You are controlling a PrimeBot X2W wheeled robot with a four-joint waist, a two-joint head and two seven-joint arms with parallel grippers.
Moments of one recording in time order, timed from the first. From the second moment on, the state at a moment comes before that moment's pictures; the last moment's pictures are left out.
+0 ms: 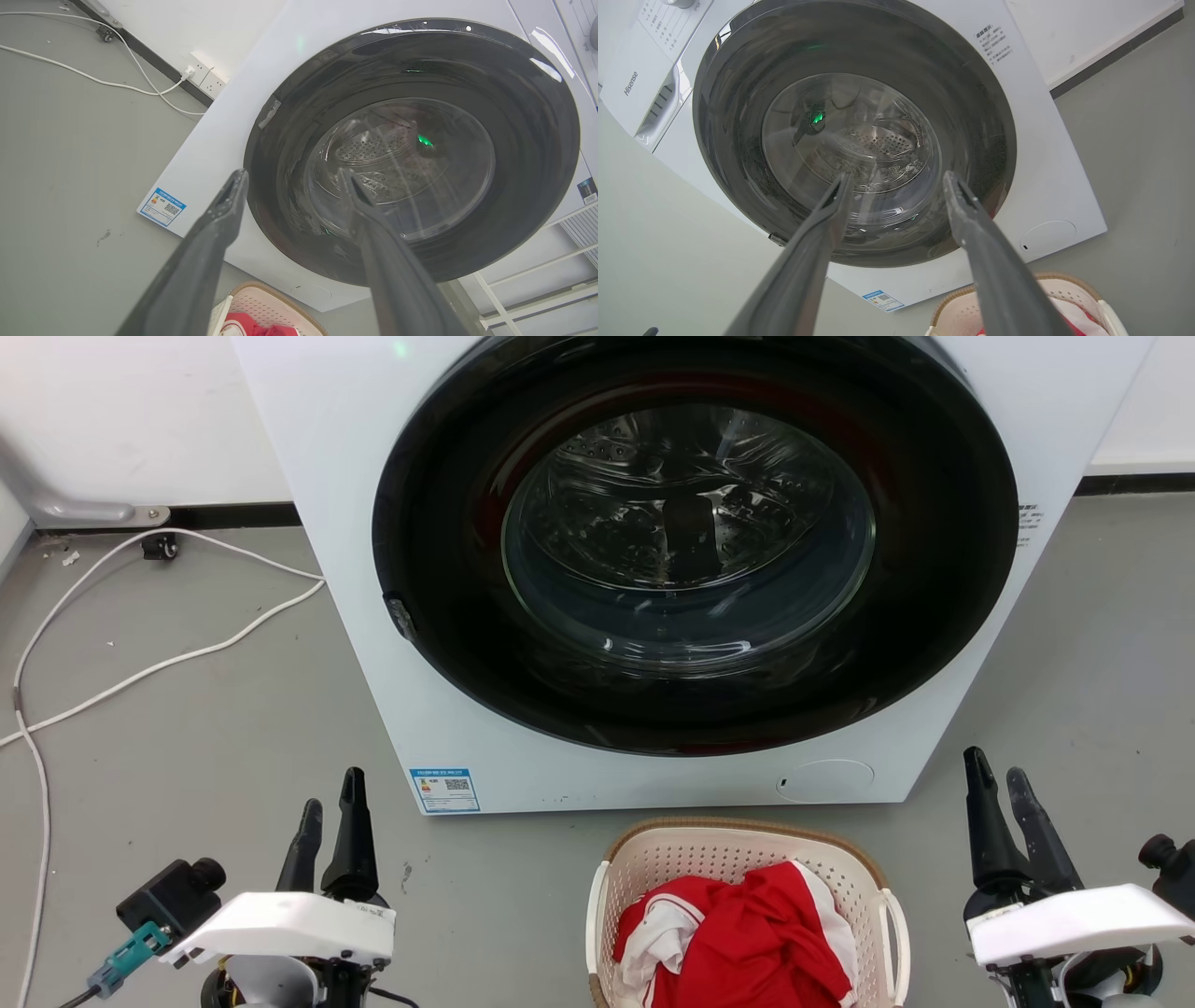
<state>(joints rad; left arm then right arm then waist) -0.04 0.05 0.01 0.11 -0.81 -0.01 -0.08 -0.01 -0.05 -0.04 0.08 0.72 0.13 -0.08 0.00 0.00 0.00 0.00</state>
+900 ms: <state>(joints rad) -0.01 0.05 -0.04 0.10 -0.48 0.02 -0.16 0.03 -0.05 -0.04 0.05 0.36 0.13 -0.16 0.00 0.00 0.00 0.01</state>
